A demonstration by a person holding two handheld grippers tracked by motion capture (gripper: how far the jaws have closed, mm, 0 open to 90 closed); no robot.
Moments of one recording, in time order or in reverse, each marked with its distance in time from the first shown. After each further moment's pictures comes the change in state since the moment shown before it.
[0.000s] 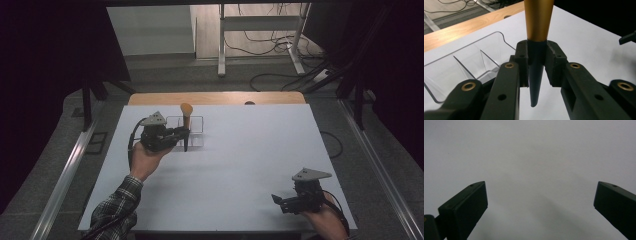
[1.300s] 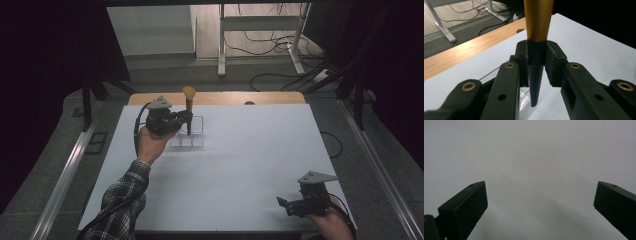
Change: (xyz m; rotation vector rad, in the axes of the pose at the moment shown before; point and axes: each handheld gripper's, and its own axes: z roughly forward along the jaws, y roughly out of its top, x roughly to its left) left arm 0.018 0.035 0.017 -0.032 0.071 0.010; right arm -0.007 -0.012 -0.007 0.013 -0.012 0.028
